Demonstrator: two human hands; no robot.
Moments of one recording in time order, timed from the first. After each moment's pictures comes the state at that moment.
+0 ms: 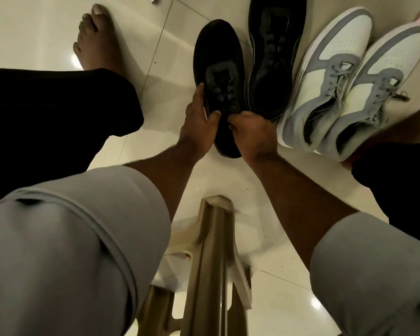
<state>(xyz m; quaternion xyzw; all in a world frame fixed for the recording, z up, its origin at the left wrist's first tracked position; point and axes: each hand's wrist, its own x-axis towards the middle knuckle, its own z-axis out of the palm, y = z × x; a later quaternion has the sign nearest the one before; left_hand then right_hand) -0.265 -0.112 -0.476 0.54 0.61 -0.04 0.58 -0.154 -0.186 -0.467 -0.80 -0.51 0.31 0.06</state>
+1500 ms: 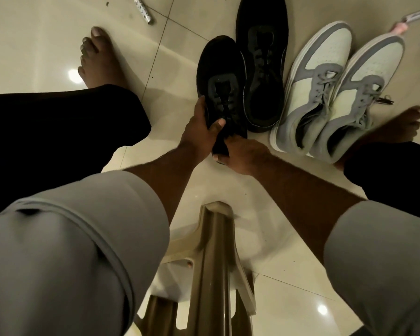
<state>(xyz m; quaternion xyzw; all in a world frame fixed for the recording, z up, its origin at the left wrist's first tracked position) -0.255 -0.104 -0.454 0.58 0.56 -0.09 0.59 -0.152 -0.189 -0.457 -0.68 -0.48 0.54 -0.14</state>
